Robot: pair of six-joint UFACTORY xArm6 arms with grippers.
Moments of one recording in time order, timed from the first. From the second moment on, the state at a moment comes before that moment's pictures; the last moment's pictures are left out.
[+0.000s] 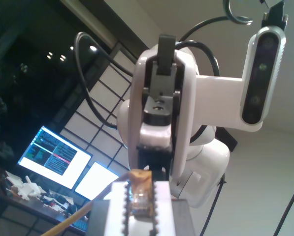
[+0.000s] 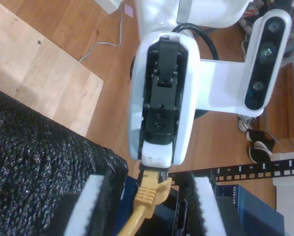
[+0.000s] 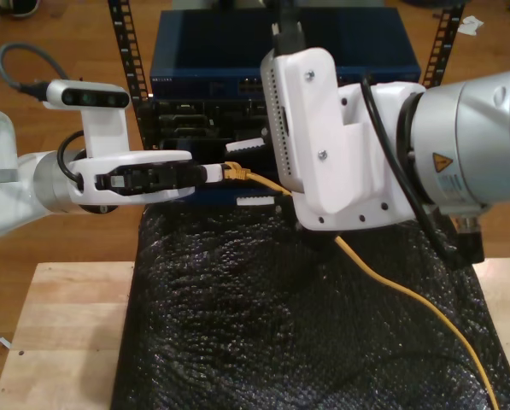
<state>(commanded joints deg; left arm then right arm) 14.4 6.3 -53.2 -82.4 135.0 -269.7 36.8 -46.3 -38.2 34.2 34.4 -102.0</state>
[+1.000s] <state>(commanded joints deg) 14.3 6.4 -53.0 -82.5 135.8 -269.6 36.8 -46.2 -37.8 34.6 33.8 -101.7</state>
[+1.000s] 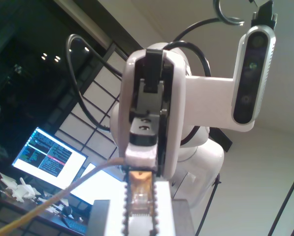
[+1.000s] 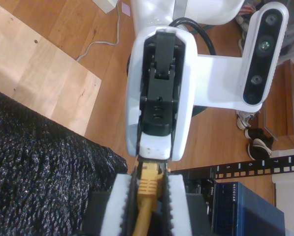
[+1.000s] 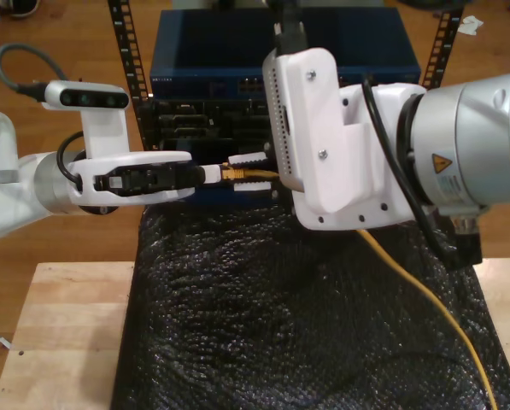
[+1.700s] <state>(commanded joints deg) 14.3 6.5 -52.6 -82.5 136.0 -269.7 36.9 -46.1 -37.4 36.0 33.8 -101.7</state>
